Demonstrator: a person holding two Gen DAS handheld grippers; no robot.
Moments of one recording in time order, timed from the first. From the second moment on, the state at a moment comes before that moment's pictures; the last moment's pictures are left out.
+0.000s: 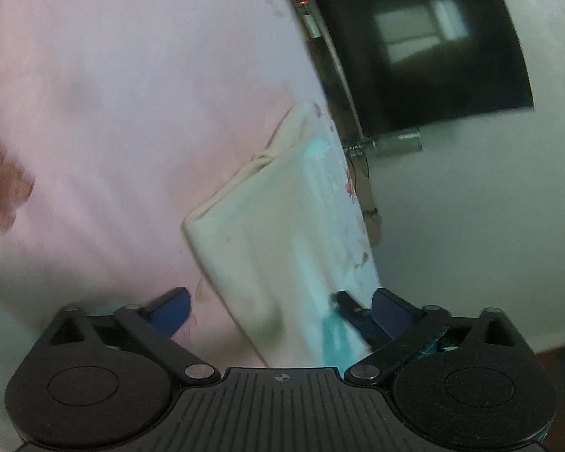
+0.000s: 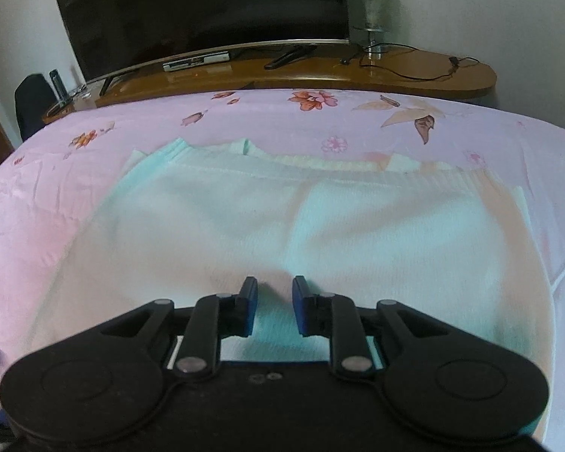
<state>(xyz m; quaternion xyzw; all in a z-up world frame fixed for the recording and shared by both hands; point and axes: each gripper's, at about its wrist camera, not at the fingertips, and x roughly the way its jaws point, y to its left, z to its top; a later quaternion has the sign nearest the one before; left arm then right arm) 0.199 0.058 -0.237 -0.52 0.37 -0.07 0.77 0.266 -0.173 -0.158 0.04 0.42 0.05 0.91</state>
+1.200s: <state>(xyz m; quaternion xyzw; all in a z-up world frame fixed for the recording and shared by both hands) 0.290 0.043 -0.266 -0.55 0.30 -0.02 0.78 0.284 -0.168 -0.162 -0.01 0.39 0.03 0.92</state>
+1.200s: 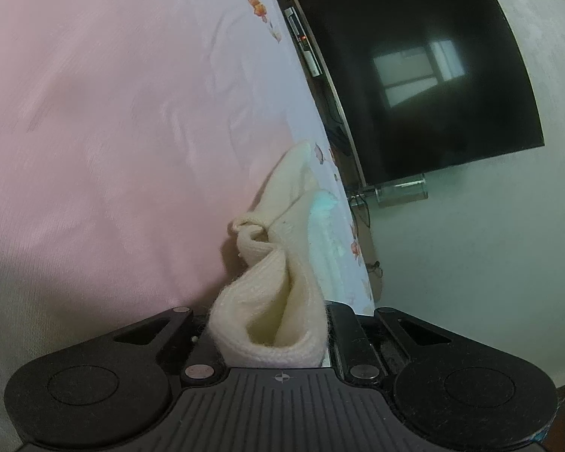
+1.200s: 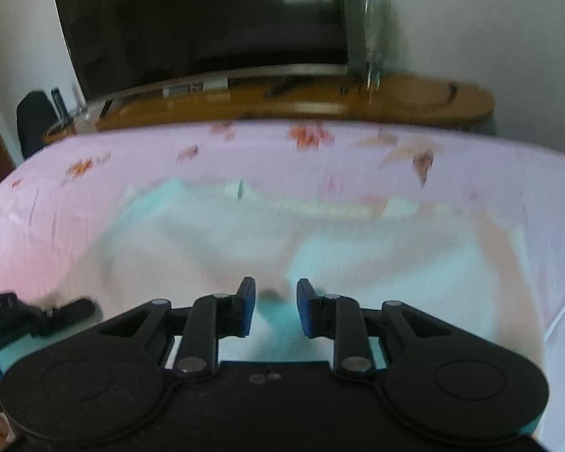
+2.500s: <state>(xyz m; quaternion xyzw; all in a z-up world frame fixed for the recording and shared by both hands) 0.202 -0.106 -0.136 -0.12 0.37 -0.28 0.88 0.238 -0.308 -0.165 0.32 0.43 0.08 0.84</state>
